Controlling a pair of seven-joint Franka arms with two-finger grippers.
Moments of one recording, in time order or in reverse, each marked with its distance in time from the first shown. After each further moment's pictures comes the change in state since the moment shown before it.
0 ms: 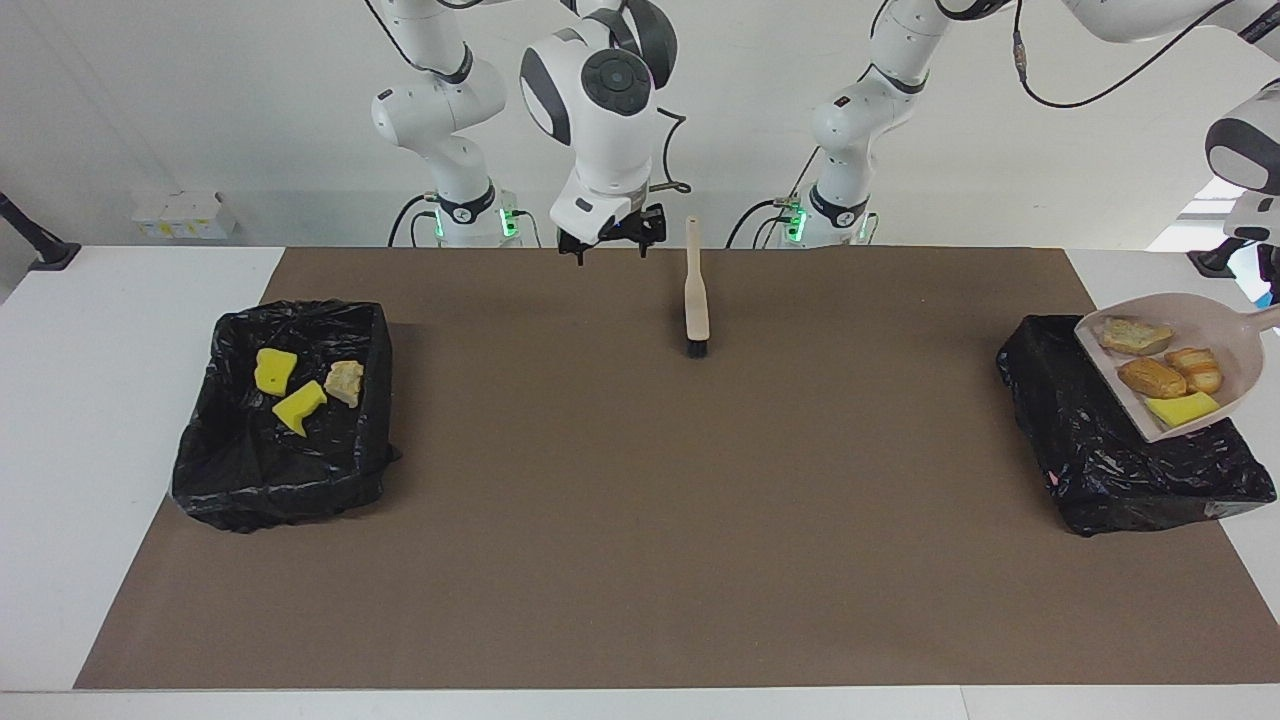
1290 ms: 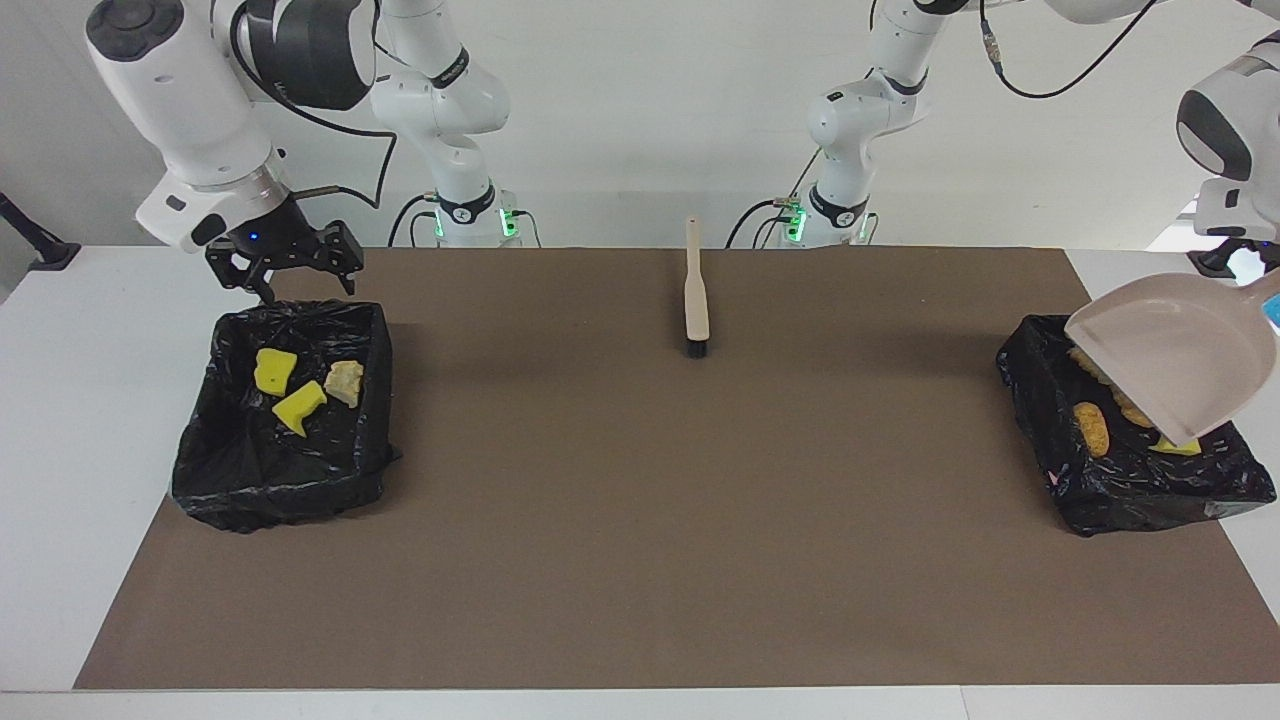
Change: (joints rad) left arm -0.179 -0.031 -0.019 0.119 -0.130 -0.387 -0.325; right arm -0.454 -0.017 -0.021 0.070 -0.085 0.020 -0.370
